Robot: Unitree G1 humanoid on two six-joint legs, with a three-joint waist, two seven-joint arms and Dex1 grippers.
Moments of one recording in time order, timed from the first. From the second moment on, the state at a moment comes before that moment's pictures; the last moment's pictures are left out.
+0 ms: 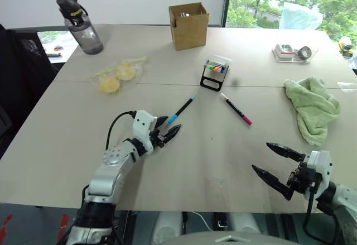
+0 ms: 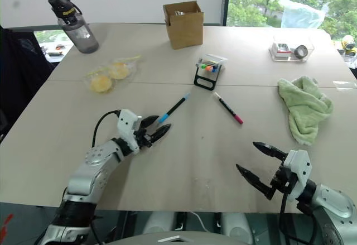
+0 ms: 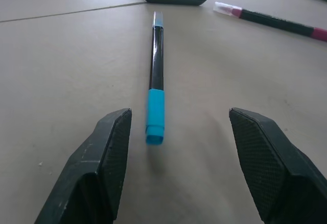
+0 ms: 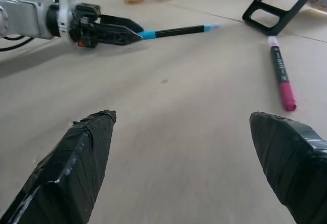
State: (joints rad) left arm -0.19 0.42 -0.02 0.00 -0.30 0.28 -0.61; right arm 0.41 -0.55 -0.17 -0.48 0.54 0.08 0.90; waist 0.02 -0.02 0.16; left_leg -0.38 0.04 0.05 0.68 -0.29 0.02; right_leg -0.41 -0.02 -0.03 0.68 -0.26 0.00
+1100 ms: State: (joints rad) left arm -0.28 0.35 0.02 0.20 -0.27 0.14 -0.75; right arm 0.35 -0.54 -0.16 -0.54 0.50 0.16 0.78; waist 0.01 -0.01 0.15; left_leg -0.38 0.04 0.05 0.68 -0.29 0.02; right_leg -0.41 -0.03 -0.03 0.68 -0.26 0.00
